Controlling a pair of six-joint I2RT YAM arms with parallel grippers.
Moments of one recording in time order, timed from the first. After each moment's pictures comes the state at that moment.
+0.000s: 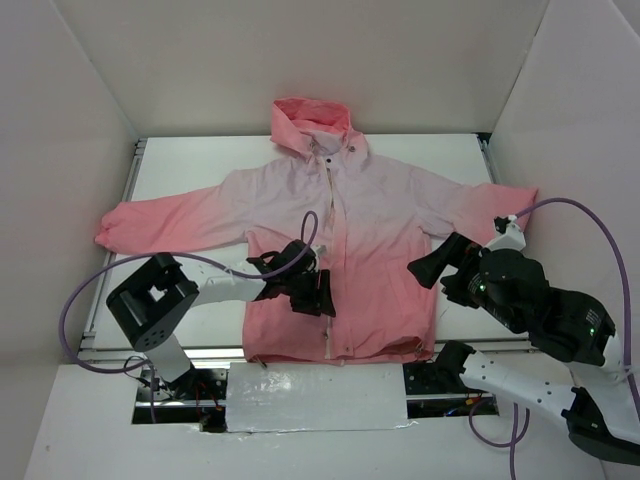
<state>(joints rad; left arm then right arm) -0.84 1.66 0.82 -0.11 0.33 -0.80 0.87 0.63 1.28 -1.23 0.43 1.04</state>
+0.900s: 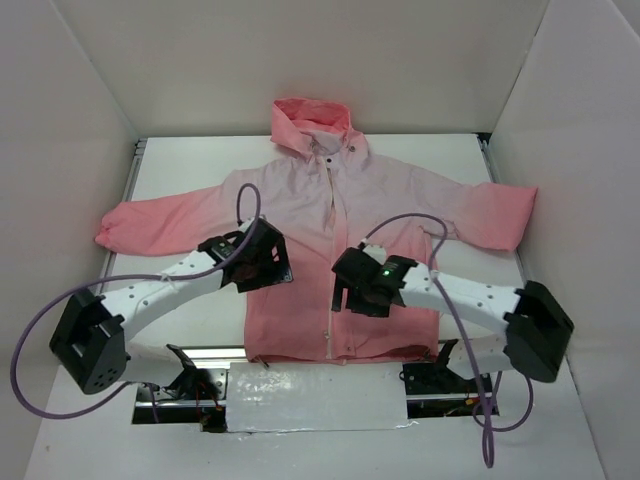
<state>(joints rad) -0.72 1.36 0.94 -0.67 -0.15 -0.90 0.93 1.27 0.85 -0.76 0.20 1.04</state>
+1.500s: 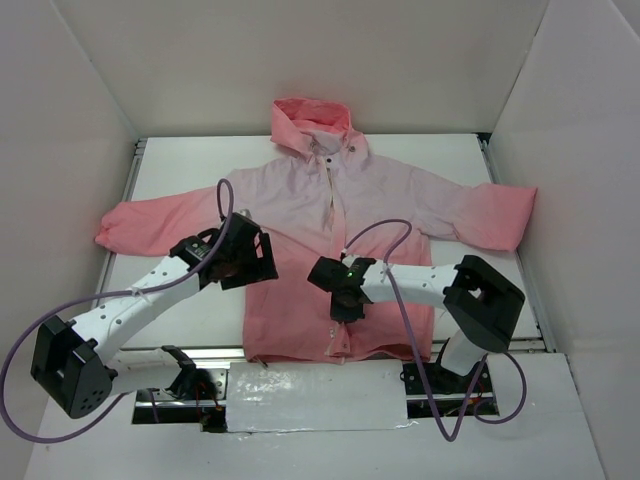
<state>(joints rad) -0.62 1.19 0.94 -0.78 -0.13 -0.81 1.00 1.62 0.91 -0.67 0.20 1.10</state>
